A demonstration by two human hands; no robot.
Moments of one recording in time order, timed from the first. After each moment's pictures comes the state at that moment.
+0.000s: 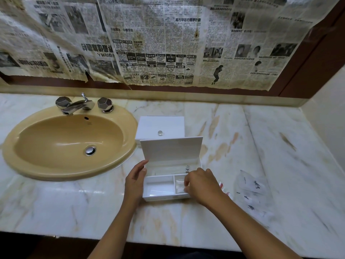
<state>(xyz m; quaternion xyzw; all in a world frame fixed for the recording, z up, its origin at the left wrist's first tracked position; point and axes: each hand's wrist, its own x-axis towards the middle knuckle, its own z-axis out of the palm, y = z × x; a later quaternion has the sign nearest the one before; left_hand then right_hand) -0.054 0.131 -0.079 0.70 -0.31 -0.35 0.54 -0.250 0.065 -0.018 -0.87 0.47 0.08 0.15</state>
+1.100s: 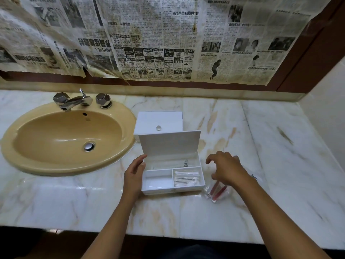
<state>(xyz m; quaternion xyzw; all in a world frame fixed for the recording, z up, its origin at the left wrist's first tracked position) -0.056 0.133 -0.074 0.70 -0.30 -0.35 0.55 -0.311 0.026 -0.001 -0.82 0.54 0.10 0.17</state>
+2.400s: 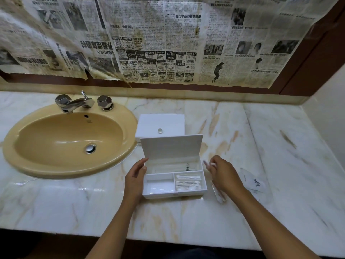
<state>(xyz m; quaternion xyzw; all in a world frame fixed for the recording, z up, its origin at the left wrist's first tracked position) -0.056 0.131 -0.075 0.70 -0.30 -0.35 0.54 -0.304 0.031 -0.040 -0.72 0.62 -0.13 0.29</state>
